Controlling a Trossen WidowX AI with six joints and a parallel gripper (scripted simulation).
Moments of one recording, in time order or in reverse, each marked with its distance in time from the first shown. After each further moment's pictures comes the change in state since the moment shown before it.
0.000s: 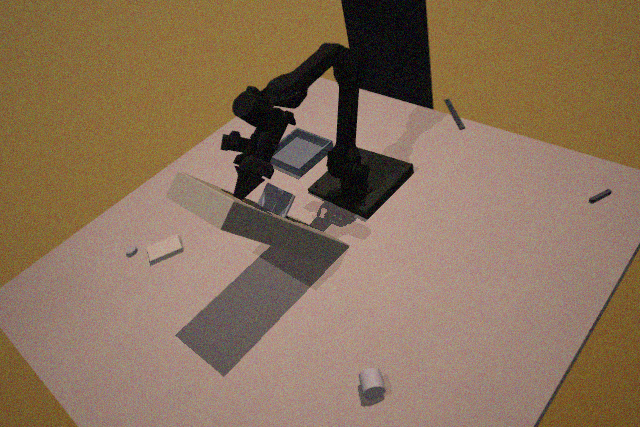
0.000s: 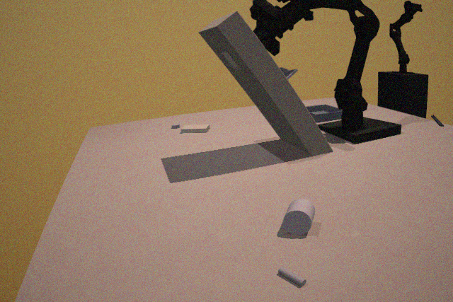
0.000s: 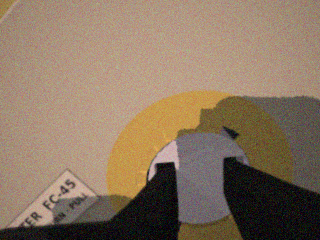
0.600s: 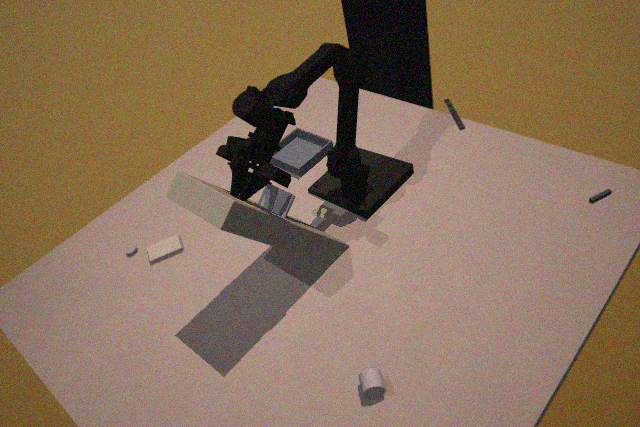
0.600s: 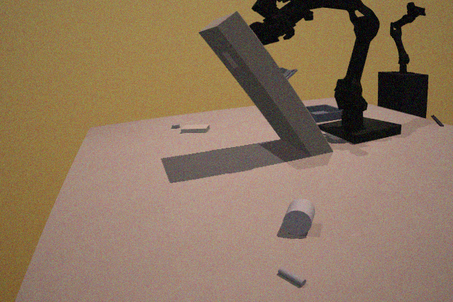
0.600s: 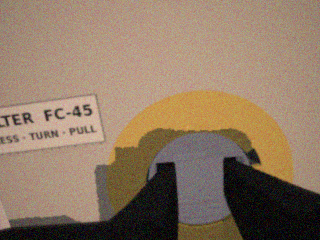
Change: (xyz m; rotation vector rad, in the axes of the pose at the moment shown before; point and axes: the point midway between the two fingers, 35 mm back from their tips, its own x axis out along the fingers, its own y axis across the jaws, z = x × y) arm 0.000 0.001 0.000 -0.627 0.000 0.004
